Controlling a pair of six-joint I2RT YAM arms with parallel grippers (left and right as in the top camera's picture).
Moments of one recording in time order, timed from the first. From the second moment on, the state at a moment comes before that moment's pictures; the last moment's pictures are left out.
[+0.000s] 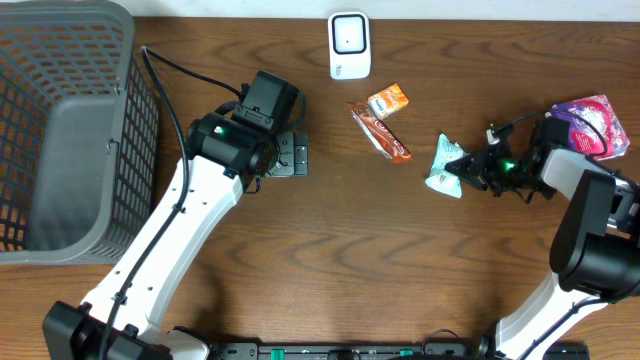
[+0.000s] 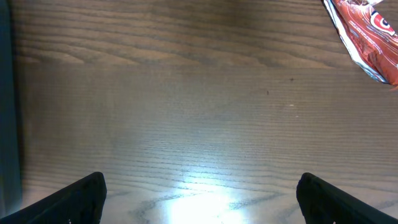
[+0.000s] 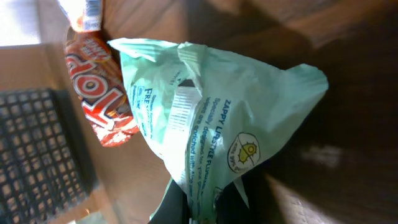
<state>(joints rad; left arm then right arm) -0.45 1.53 1.43 -1.09 -0.14 -0.43 -0.29 1.99 1.08 -0.51 -0.85 0.18</state>
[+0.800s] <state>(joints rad) -0.45 1.53 1.43 -1.09 -0.14 -0.43 0.47 2.10 1.26 -0.84 0.92 0.55</state>
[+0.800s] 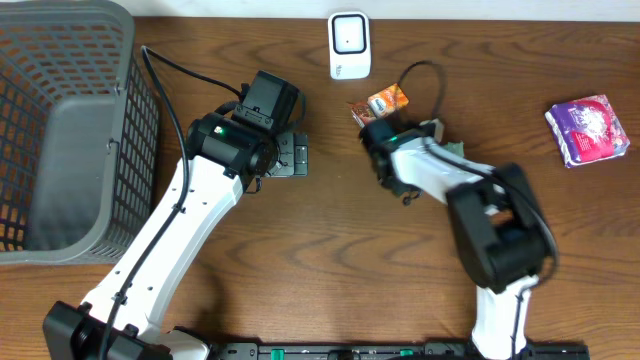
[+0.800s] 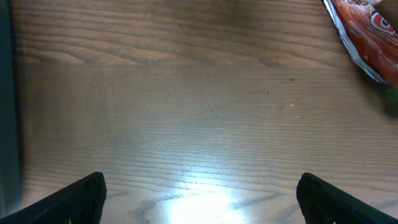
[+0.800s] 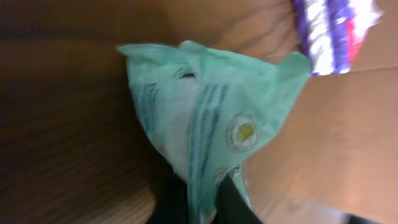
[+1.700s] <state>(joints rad) -0.45 1.53 1.43 -1.08 -0.14 -0.43 -0.01 1.69 1.57 -1.03 -0.01 0.35</state>
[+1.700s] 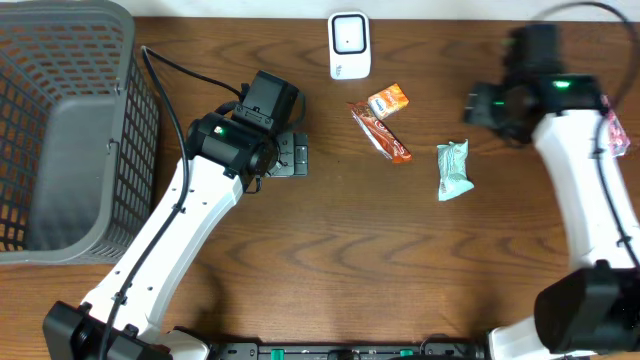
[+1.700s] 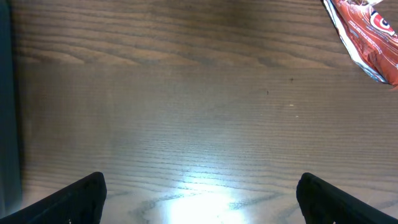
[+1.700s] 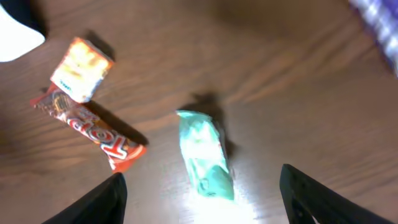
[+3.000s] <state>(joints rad) -0.45 1.53 1.43 -1.09 -0.14 -0.43 0.29 1.78 1.11 -0.51 -0.02 0.36</state>
